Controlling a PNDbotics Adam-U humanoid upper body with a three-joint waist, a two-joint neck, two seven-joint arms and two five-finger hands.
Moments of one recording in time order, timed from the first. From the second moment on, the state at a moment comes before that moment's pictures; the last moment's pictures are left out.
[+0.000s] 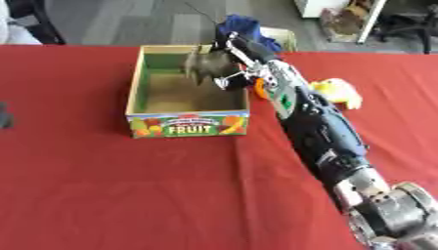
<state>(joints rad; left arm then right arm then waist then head) -0.32 0.28 -0.06 -1.86 0.07 0.09 -0.11 -1.01 -0.29 0.08 -0.75 0.91 -0.43 0.05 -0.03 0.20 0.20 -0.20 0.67</state>
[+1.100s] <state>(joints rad) -0.32 0.28 -0.06 -1.86 0.07 0.10 -0.12 -1.03 -0.33 0.08 -0.87 0.81 -0.51 0.35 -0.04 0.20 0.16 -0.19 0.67</state>
